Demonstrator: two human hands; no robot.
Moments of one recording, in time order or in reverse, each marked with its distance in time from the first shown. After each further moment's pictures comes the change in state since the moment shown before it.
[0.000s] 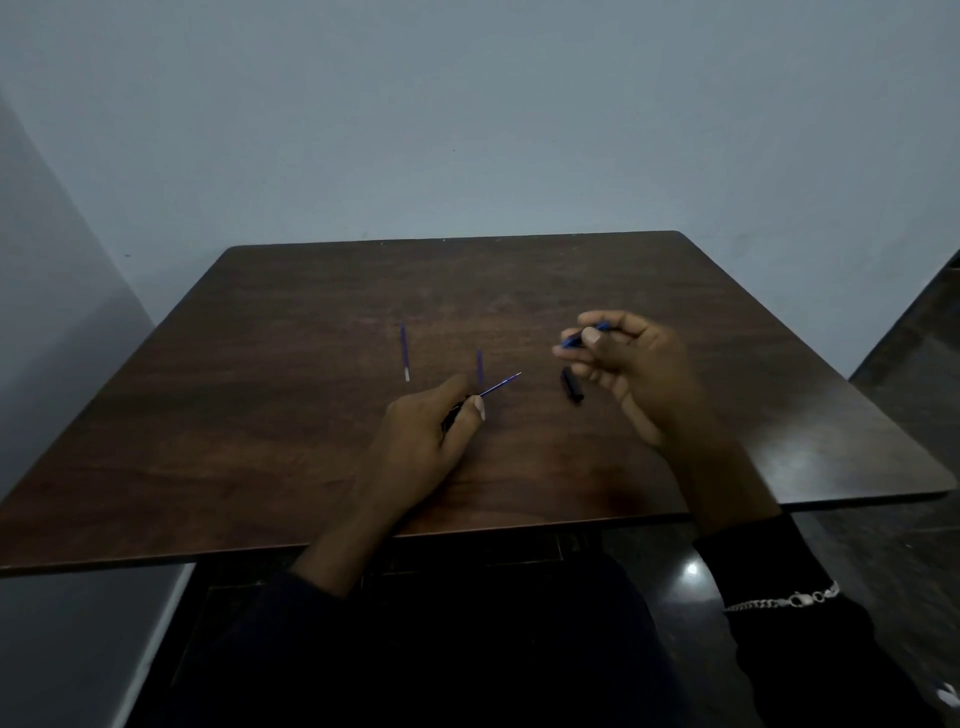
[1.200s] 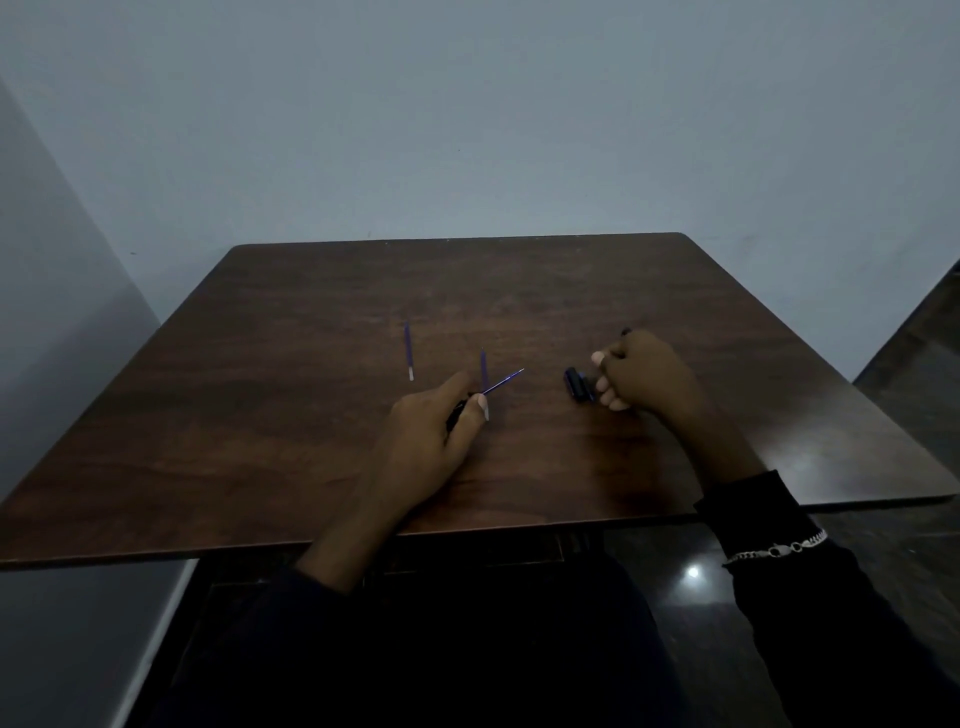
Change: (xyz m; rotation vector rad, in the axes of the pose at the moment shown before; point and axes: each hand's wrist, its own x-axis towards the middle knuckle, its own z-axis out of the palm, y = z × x) left_hand 0.000 0.000 0.001 0.013 0.001 -0.002; right_hand 0.052 0.025 -0.028 -1.023 0.126 0.269
